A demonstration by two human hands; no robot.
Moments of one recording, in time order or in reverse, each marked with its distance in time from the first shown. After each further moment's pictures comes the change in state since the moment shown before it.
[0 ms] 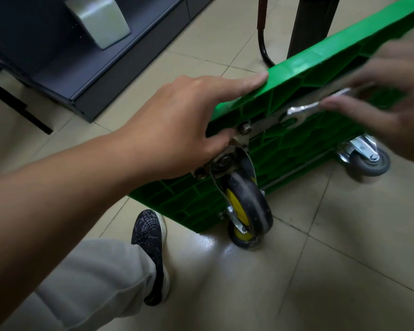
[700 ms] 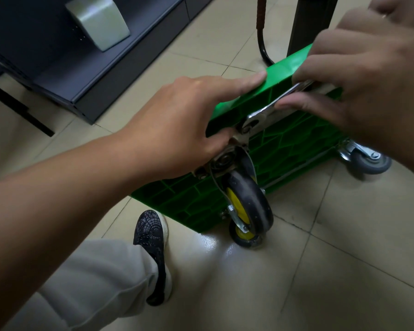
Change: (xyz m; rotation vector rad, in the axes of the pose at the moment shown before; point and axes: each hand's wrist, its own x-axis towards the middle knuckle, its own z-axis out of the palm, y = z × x) left_hand 0.001 -0.001 0.000 0.015 0.013 0.004; right_hand 0.037 -0.059 -0.009 -0.216 0.025 -0.256
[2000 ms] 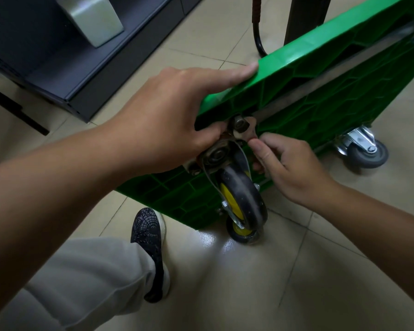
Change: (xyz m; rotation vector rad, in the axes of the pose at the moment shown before) left_hand 0.001 -0.001 -0.002 -0.035 -0.019 0.015; right_hand -0.056 -0.081 0.089 0.941 -0.072 0.581
